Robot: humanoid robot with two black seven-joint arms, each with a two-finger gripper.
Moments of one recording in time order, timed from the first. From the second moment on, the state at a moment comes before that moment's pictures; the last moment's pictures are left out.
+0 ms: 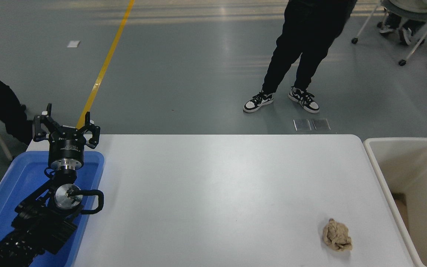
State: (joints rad) left arm -0.61 0.17 -1.00 -0.40 -0.12 -0.52 -0.60; right arm 1.02 -0.82 -0.80 0.46 -0.65 0.16 -0.10
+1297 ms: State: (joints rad) left arm -0.61 0.17 -1.00 -0.41 -0.12 -0.52 -0.60; right arm 1.47 -0.80 -1.01 1.01 -0.65 0.12 -0.12
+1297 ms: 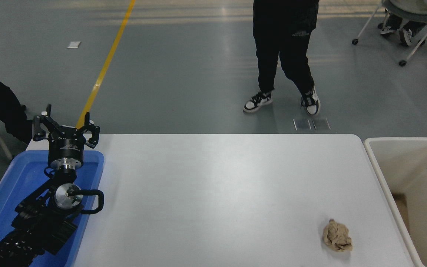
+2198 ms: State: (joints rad) left arm -0.61 0.17 -1.00 -0.41 -0.12 -0.52 -0.60; right arm 2.32 -0.43 -1.29 1.62 -0.03 0.63 -0.11
